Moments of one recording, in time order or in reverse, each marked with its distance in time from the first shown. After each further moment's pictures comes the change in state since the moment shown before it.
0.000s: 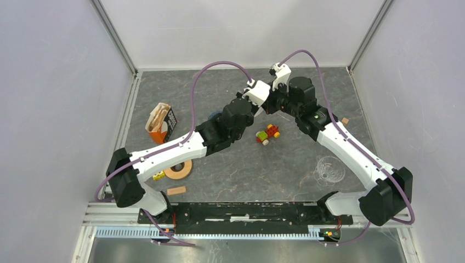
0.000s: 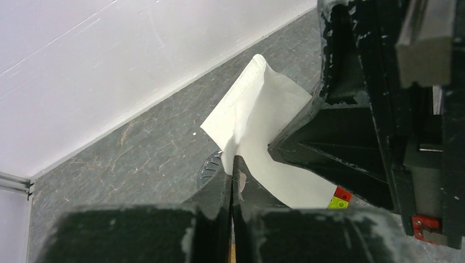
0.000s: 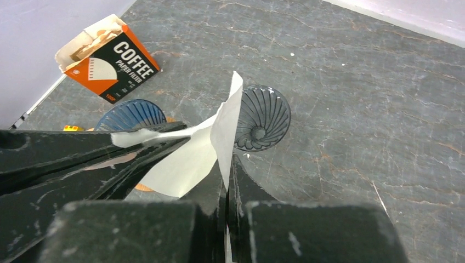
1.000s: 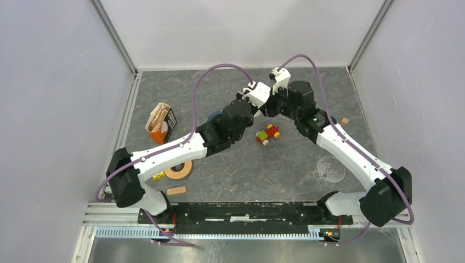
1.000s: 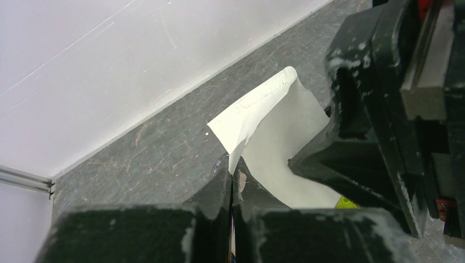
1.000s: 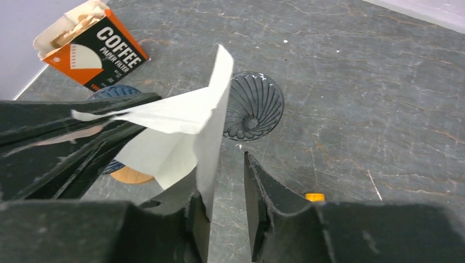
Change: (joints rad) left arm 0.000 0.000 -0.028 0.042 -0.035 0.063; right arm 0.000 -0.006 -0.055 0.014 0.038 -0.004
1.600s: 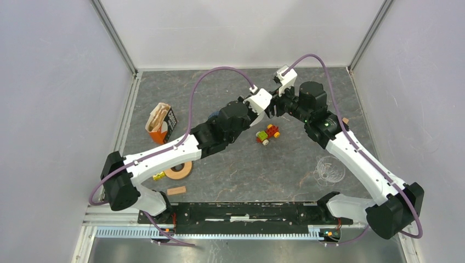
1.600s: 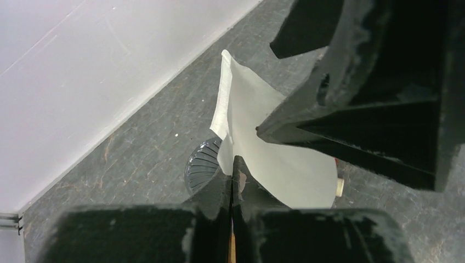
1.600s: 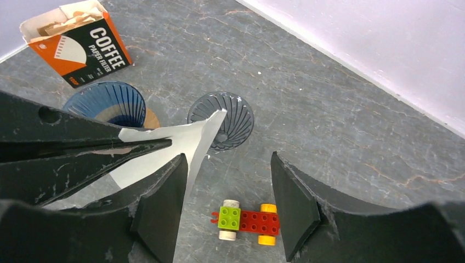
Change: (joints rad) left arm 0.000 -0.055 -0.025 -0.085 0.177 -0.001; right arm -0.015 -0.116 -0.007 -0.010 -0.039 -0.216
